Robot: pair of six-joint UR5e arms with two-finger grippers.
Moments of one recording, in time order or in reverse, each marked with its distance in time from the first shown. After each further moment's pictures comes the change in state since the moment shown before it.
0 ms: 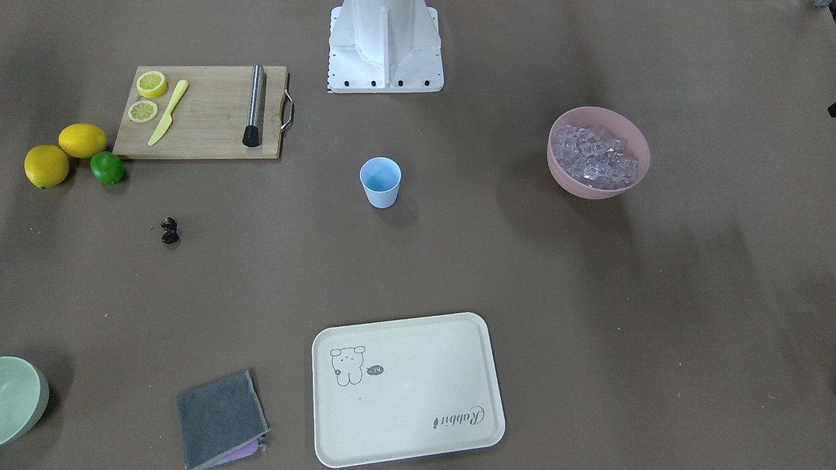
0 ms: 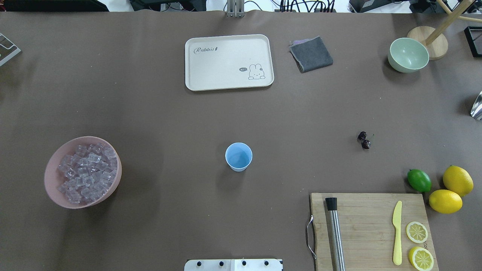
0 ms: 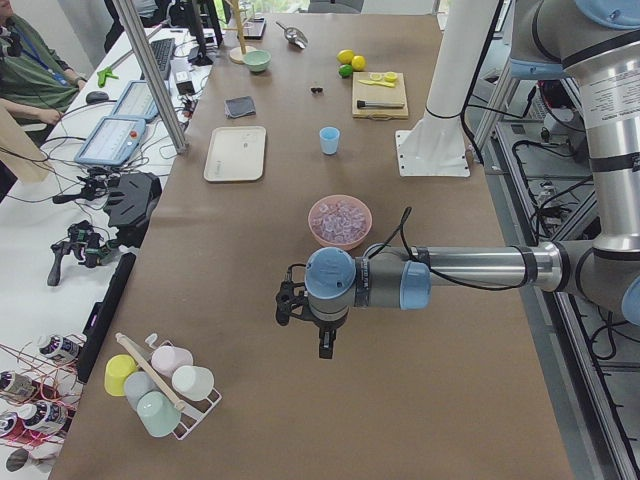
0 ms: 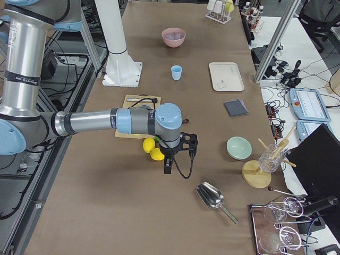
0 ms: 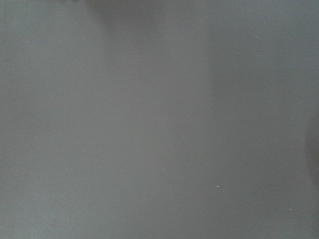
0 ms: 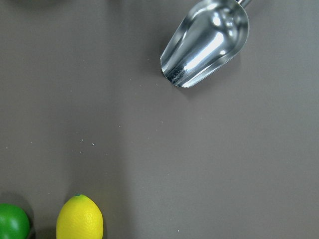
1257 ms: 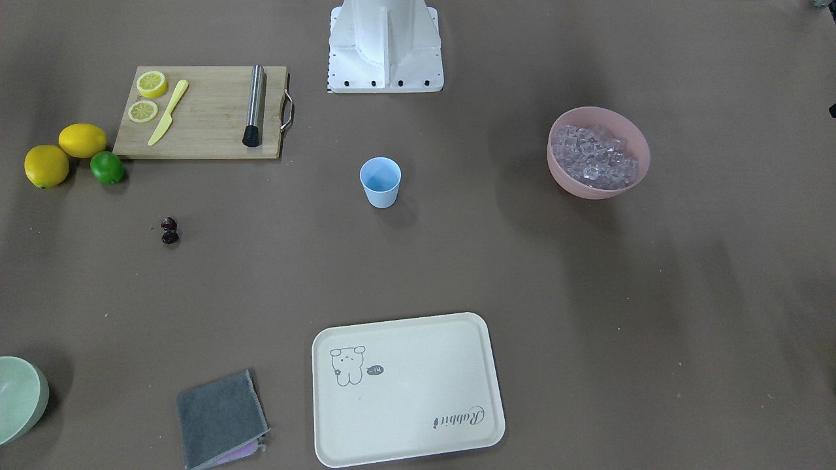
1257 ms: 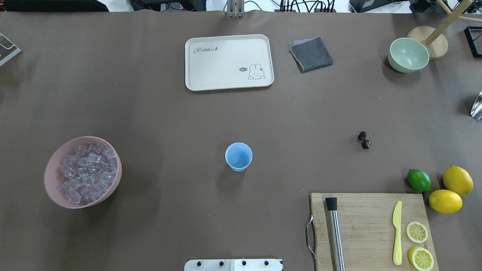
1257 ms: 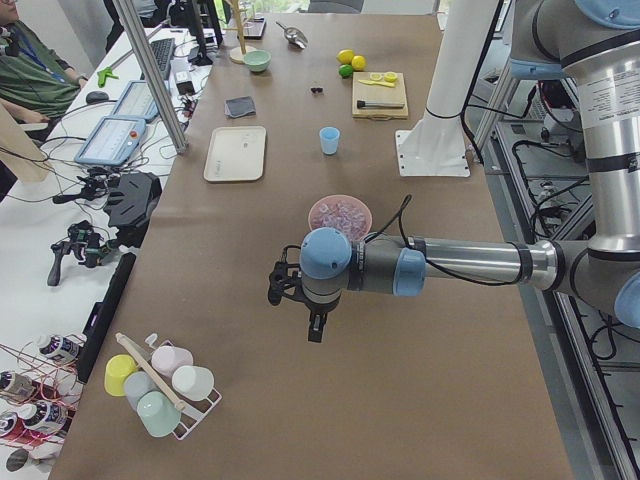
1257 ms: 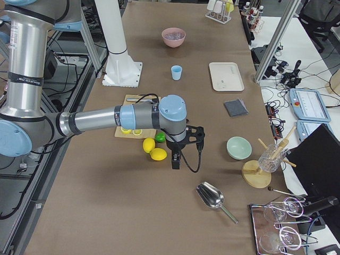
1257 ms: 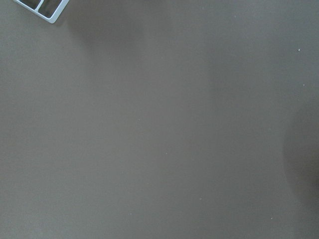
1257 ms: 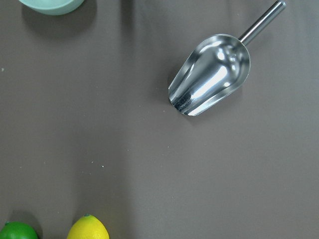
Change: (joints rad) left arm 0.002 -0.032 -0.046 -0.010 -0.007 0.006; right arm 0.026 0.064 -0.002 0.020 -0.003 0.010
